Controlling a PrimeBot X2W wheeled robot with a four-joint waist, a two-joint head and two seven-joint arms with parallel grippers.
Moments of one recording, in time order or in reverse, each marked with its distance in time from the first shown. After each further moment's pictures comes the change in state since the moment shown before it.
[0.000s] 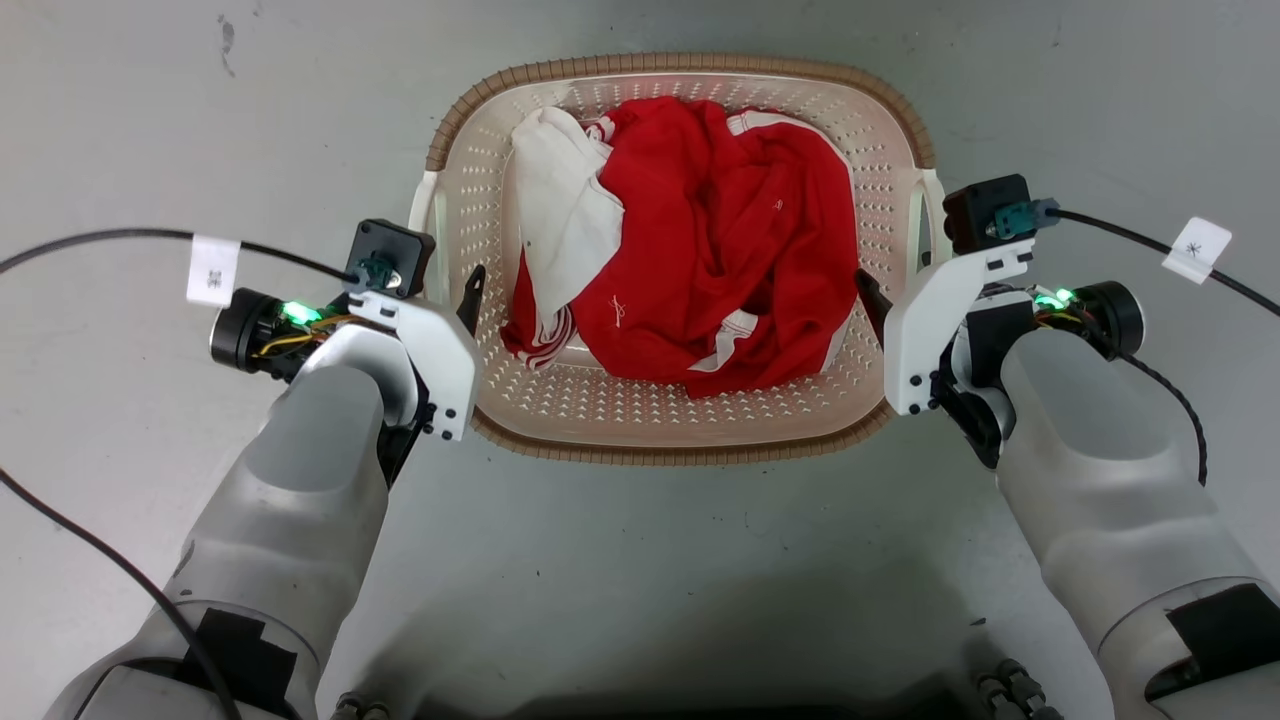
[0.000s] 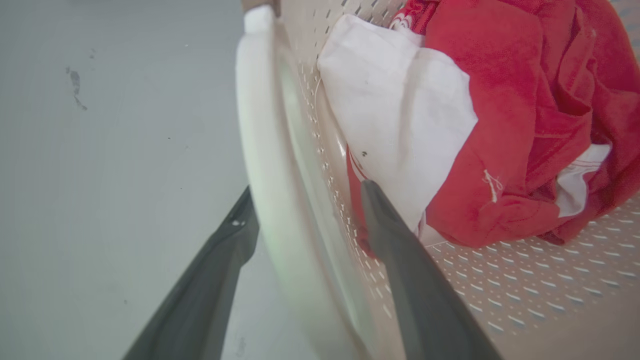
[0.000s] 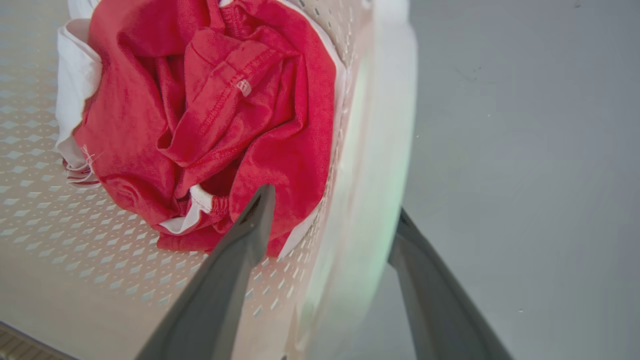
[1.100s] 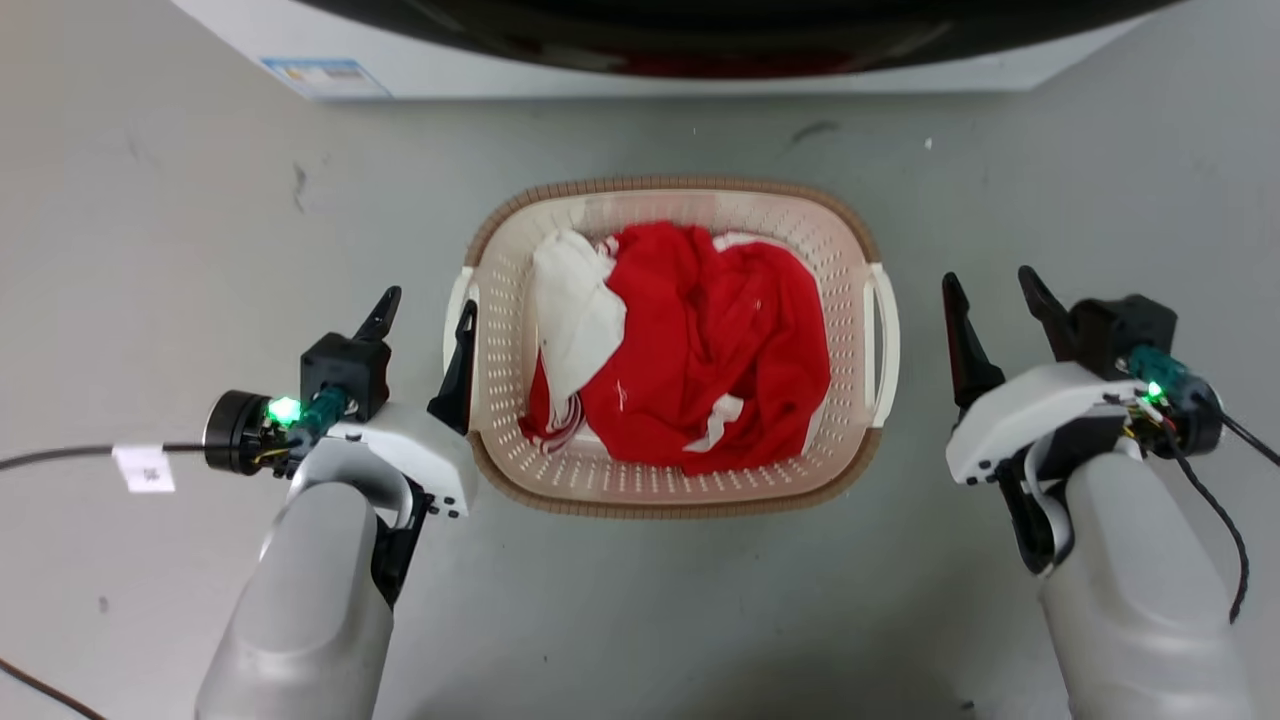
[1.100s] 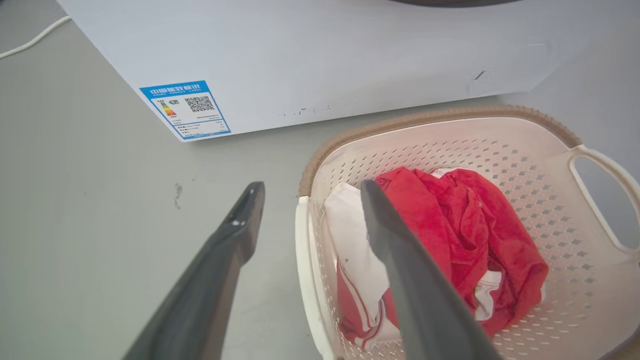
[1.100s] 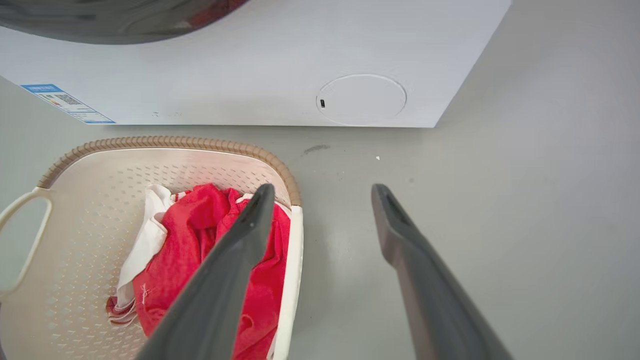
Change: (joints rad) left arm 0.412 -0.031 0.319 -0.564 0.137 0.004 -0.071; right arm 0.401 -0.001 -0.279 -0.523 -0.138 0.000 -0.256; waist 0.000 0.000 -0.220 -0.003
